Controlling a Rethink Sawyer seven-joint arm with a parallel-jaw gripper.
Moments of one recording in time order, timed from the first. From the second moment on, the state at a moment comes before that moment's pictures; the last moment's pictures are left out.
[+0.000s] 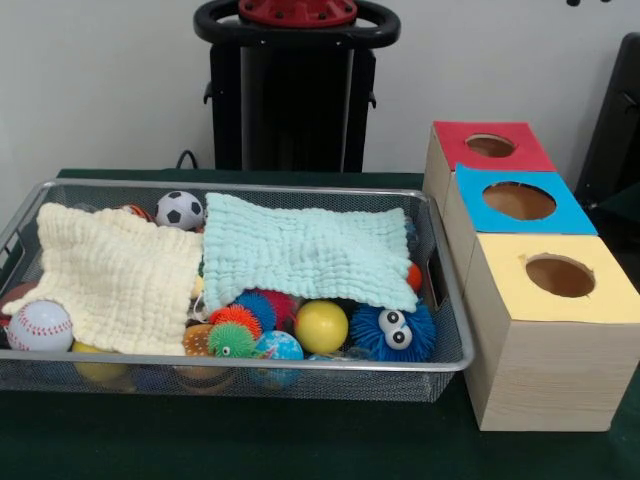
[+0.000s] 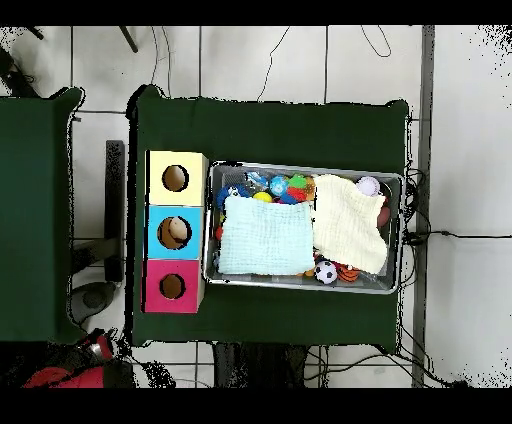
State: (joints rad) arm 0.32 -1.25 0.06 2.12 0.00 0.62 1.66
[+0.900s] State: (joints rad) arm 0.33 -1.22 -0.03 2.09 0.02 0.62 1.84
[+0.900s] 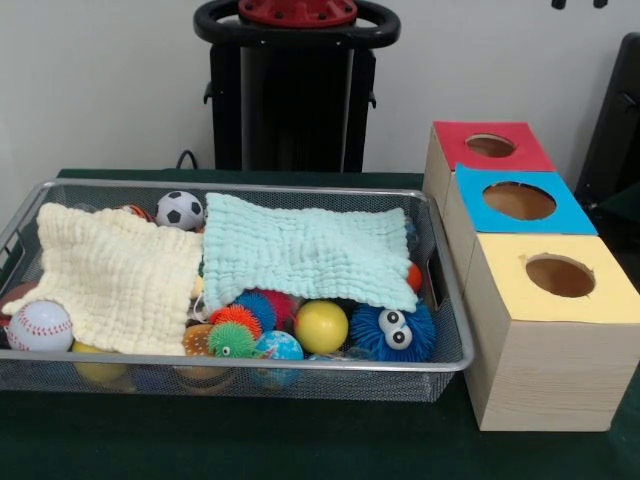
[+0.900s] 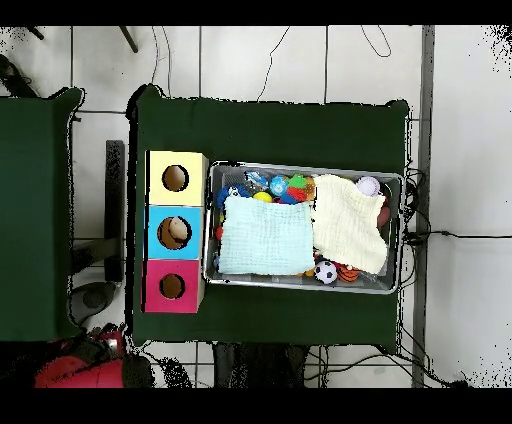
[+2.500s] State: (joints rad) arm -0.24 -1.04 0.12 2.09 -0.19 0.40 1.84
